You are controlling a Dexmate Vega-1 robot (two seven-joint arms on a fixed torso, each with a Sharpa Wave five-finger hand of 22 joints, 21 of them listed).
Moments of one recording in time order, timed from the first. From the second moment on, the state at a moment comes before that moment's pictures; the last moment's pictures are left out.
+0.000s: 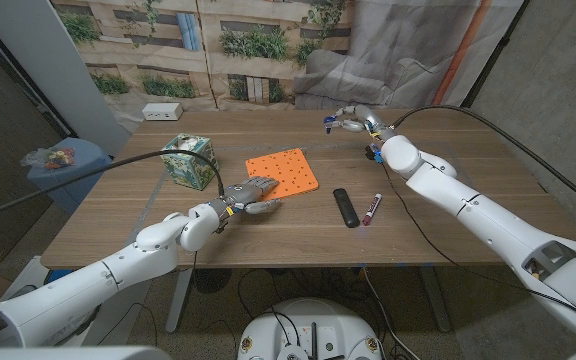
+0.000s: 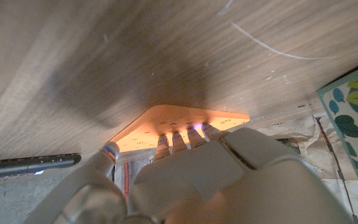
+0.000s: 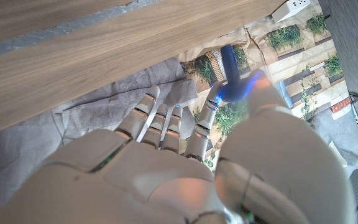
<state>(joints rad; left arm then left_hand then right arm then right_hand) 0.90 0.91 0.71 -1.79 0.62 0.13 0.01 0.01 0.07 0.62 0.18 0.18 -0.02 -0.07 0.18 0.17 -0.05 -0.07 0.18 0.17 -0.07 -0.03 0.19 0.17 -0.09 -0.04 0.19 0.17 -0.58 -0.58 -0.66 -1.54 -0.03 -0.14 -0.16 0.83 -0.03 0.46 -0.16 0.21 0.74 -0.15 0.67 0.36 0.24 0.00 0.26 0.25 0.11 -0.01 0.31 0.33 0.40 0.00 0.19 0.17</state>
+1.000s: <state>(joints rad) 0.91 0.92 0.70 -1.81 0.64 0.15 -0.03 0.01 0.07 0.62 0.17 0.18 0.00 -0.07 0.19 0.17 -0.02 -0.07 0.18 0.17 -0.05 -0.03 0.18 0.17 -0.08 -0.04 0.19 0.17 -0.54 -0.48 -0.73 -1.42 -0.10 -0.05 -0.21 0.83 -0.03 0.45 -0.16 0.21 0.74 -0.15 0.67 0.35 0.24 0.00 0.26 0.25 0.12 -0.01 0.31 0.33 0.40 0.00 0.19 0.17</state>
